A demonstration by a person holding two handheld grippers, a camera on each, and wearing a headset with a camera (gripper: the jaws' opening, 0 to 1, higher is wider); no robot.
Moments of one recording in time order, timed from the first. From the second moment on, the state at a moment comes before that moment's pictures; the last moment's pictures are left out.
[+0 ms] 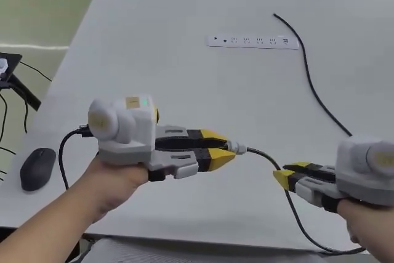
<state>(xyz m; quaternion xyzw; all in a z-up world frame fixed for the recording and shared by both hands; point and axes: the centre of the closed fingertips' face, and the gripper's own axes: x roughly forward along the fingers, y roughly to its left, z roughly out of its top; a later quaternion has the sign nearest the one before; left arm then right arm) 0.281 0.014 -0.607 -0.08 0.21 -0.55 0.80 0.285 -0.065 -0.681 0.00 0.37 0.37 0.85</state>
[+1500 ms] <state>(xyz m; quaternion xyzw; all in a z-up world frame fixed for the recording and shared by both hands) 0.277 0.013 -0.607 -0.08 0.21 -0.55 0.81 0.288 -0.017 -0.645 -0.15 0.28 0.45 0.84</state>
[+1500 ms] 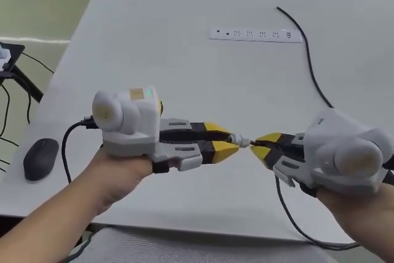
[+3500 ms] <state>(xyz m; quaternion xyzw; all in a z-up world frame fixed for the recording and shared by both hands) 0.284 0.020 -0.591 -0.10 0.19 -0.54 0.81 0.279 -0.086 -0.718 0.06 0.44 0.32 0.83</state>
